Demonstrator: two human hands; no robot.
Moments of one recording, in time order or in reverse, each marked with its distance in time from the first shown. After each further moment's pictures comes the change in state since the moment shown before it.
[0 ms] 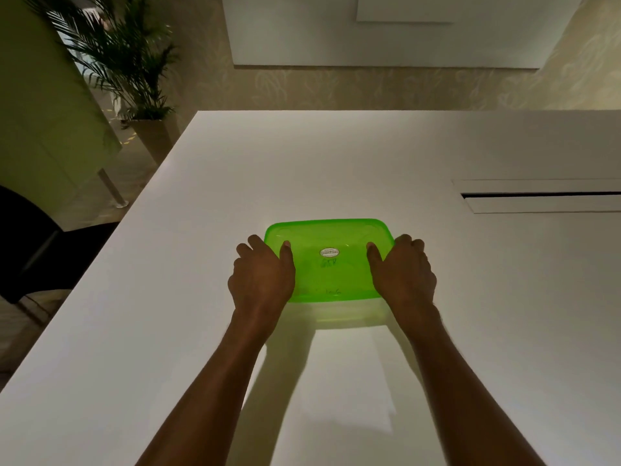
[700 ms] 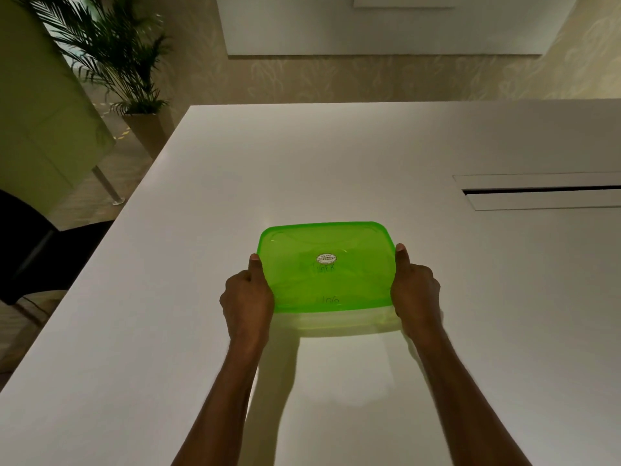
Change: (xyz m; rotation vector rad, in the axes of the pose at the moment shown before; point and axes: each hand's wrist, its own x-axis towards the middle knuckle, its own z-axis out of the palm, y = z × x) left_hand -0.011 -0.015 0.004 -0.573 -0.041 -0.411; right_hand 0.005 0.026 0.013 0.415 -0.066 0.297
